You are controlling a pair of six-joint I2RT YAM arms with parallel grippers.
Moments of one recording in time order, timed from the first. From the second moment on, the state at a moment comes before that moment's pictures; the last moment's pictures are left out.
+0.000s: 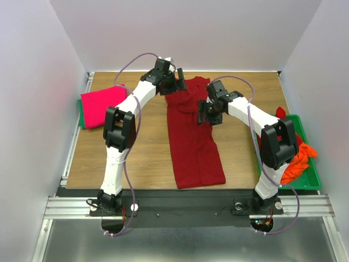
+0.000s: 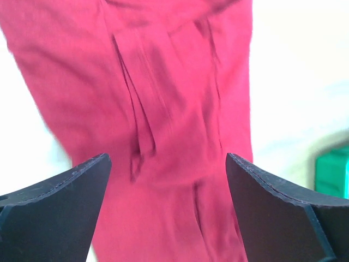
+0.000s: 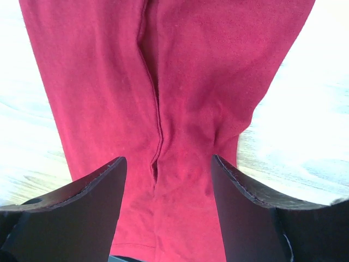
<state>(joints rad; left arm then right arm) -0.41 2.30 2.10 -0.48 0.18 -0.53 0.44 1.83 1.46 -0.72 -0.13 0.42</state>
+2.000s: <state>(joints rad) -0.44 2.46 2.11 -0.43 0.23 -0.54 0.38 2.23 1.79 -0.67 -0.14 0.42</state>
